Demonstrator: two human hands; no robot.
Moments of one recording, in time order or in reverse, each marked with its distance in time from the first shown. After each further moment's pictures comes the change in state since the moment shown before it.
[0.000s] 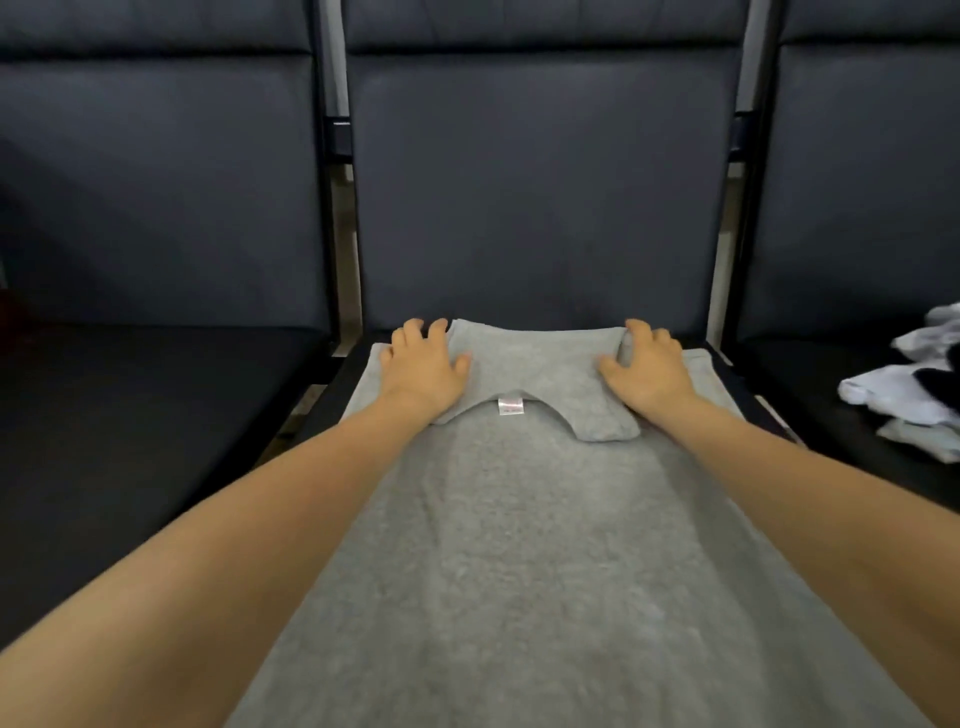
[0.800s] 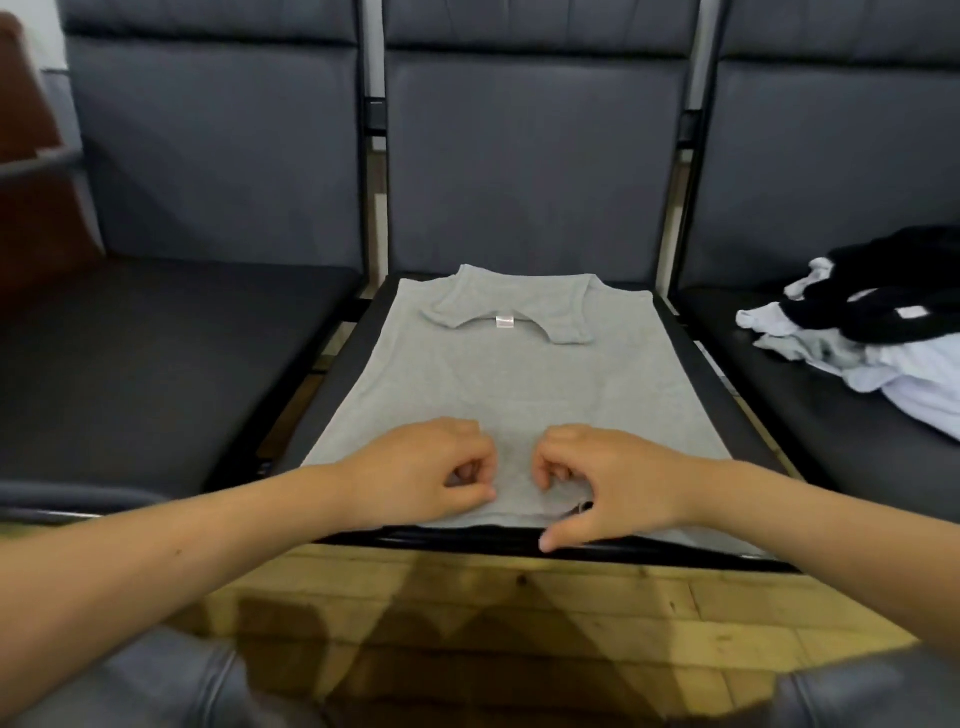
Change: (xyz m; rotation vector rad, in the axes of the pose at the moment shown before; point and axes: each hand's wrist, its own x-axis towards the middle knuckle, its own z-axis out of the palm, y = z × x) left_hand -0.276 -0.008 -0.121 -0.154 -0.421 0.707; right_hand -0.281 -0.036 -0.091 -0.142 -0.649 -0.782
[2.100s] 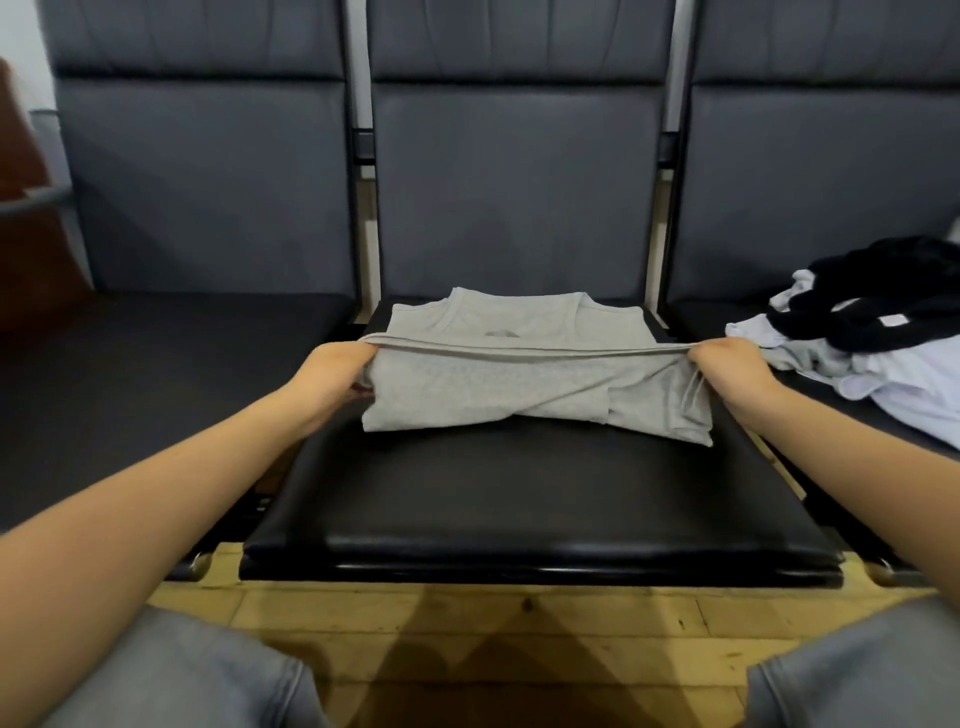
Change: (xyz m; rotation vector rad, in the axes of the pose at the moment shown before) left_hand 0.031 -0.097 -0.052 -0.995 0.578 -0.681; right_hand -0.005 0.130 -0.056 0.642 0.893 0.940
